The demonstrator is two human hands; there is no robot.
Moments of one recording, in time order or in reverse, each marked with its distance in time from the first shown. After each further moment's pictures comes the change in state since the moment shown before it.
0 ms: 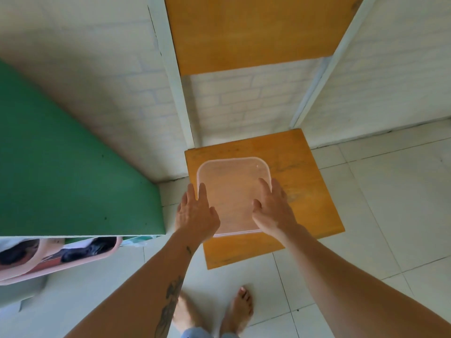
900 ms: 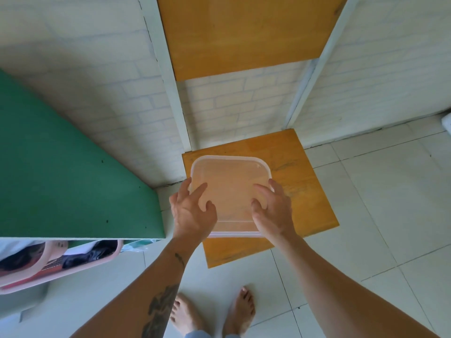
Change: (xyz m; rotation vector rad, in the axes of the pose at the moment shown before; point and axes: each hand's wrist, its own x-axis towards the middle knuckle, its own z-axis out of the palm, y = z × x) left_hand -0.018 0.004 -0.020 -0.401 0.268 0.031; right_hand -0.032 -0.009 -0.008 0.266 0.219 0.042
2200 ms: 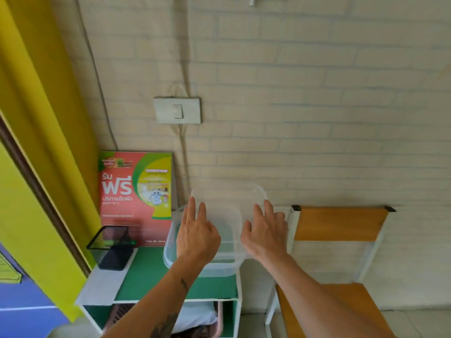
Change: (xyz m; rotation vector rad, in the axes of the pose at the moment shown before) left_hand -0.035 0.019 -0.467 0.158 0.478 0.101; right_hand -0.131 -0.468 -0.075 -0.392 0.258 -0.487
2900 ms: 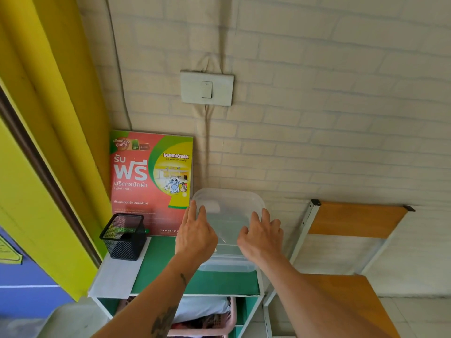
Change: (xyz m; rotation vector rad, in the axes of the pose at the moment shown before) left_hand 0.027 -0.087 0.011 0.021 -0.183 -0.031; right_hand 0.007 -0.061 0.062 -0.055 -0.185 0.060
